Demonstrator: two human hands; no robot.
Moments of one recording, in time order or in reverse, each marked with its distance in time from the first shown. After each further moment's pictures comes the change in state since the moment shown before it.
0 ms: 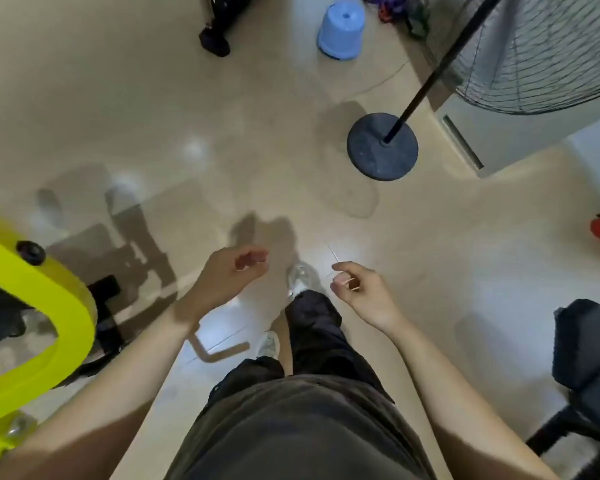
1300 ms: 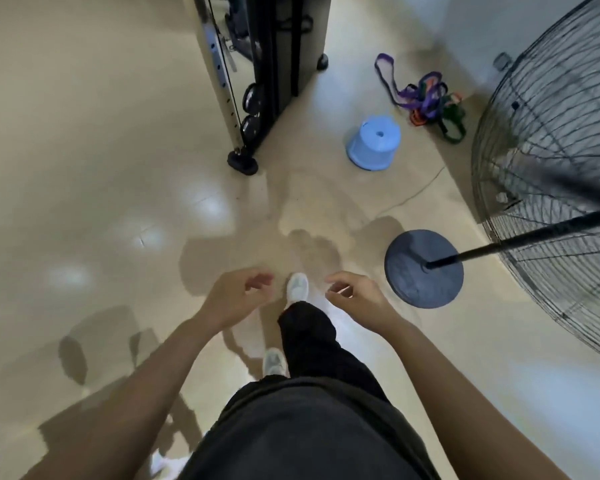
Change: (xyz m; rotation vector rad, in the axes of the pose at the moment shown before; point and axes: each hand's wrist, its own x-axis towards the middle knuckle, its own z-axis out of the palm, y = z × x) left_hand 0.520 0.144 -0.342 0.103 -0.035 -0.060; right_hand 0.567 -0.339 -0.093 -0.078 -0.096 0.015
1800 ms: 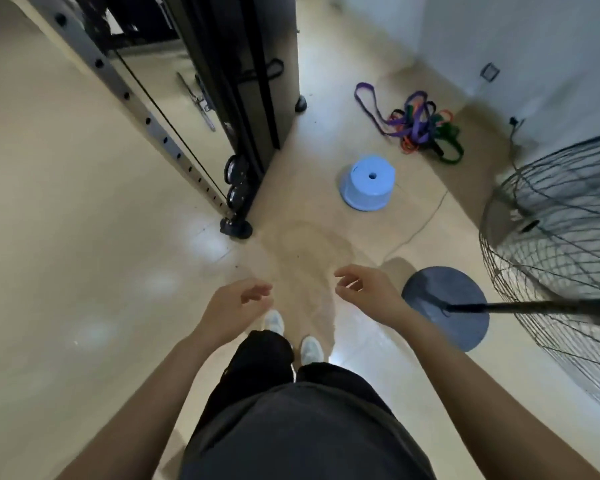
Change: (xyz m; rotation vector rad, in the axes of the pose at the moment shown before) left_hand 0.257 0.123 -0.109 0.070 -0.064 -0.023; right_hand 0.229 -0.087 -0.168 0.047 0.122 -0.003
